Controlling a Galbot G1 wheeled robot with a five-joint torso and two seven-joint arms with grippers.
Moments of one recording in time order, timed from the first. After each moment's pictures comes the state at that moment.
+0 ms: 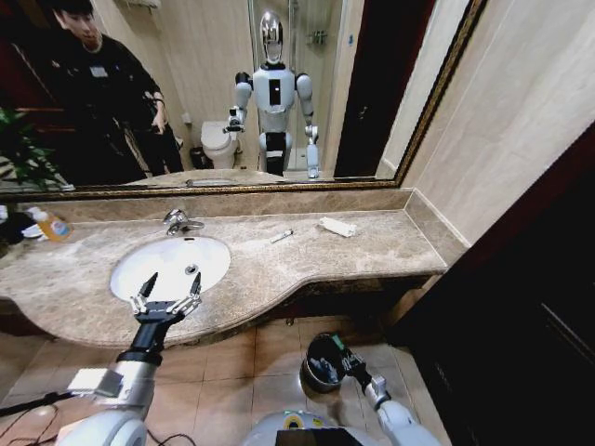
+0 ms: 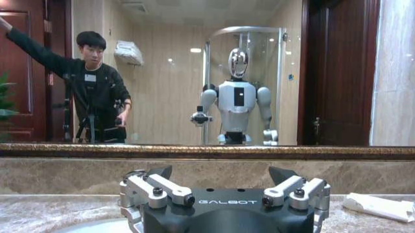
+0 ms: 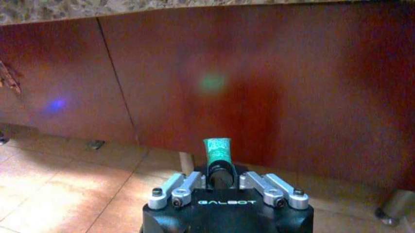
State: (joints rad) left arm 1.84 -1.36 -0.82 -2.47 -0.37 0.04 0.05; right arm -1.17 1.30 0.26 0.77 0.26 0.54 -0.28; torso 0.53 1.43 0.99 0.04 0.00
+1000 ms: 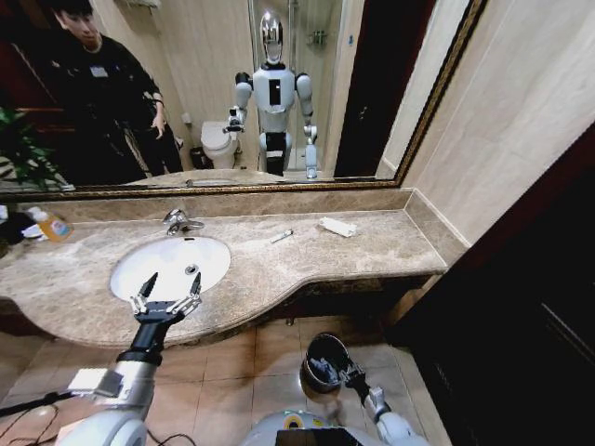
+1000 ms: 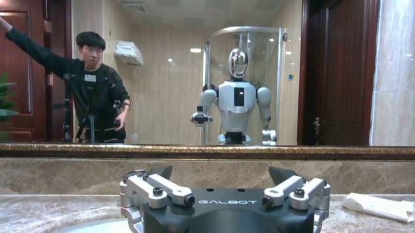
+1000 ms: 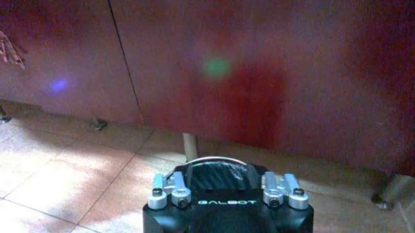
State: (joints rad) left arm 1.84 -1.36 -0.82 -2.47 -0.37 0.04 0.05; right arm -1.20 1.32 0.26 0.75 0.19 0.54 -0.23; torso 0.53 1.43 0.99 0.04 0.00
